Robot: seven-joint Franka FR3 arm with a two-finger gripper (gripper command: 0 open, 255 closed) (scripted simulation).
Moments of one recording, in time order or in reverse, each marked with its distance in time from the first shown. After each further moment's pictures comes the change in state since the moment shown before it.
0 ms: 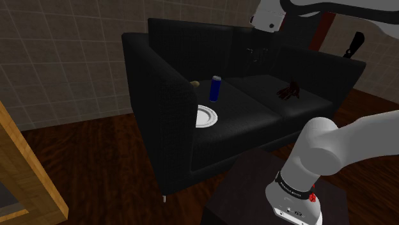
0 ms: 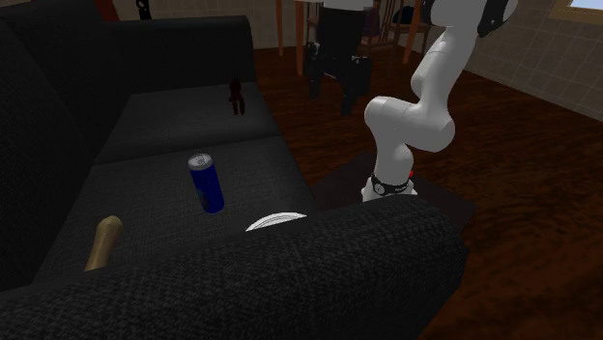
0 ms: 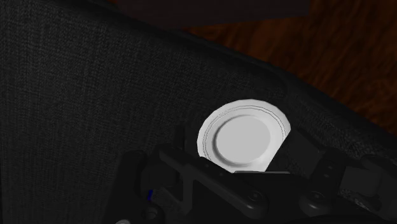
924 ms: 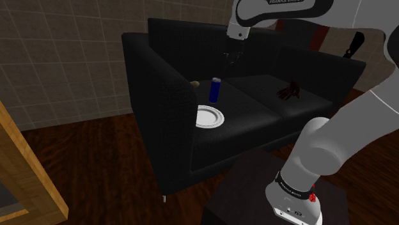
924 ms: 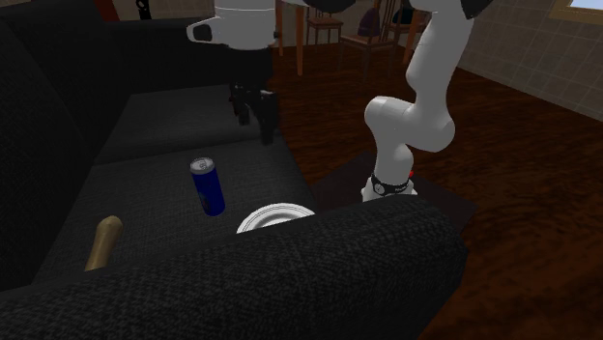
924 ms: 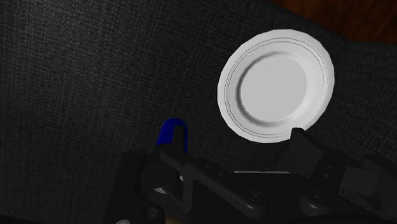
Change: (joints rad) arm -0.008 0.418 -0.156 0.191 -0.032 0.184 -0.163
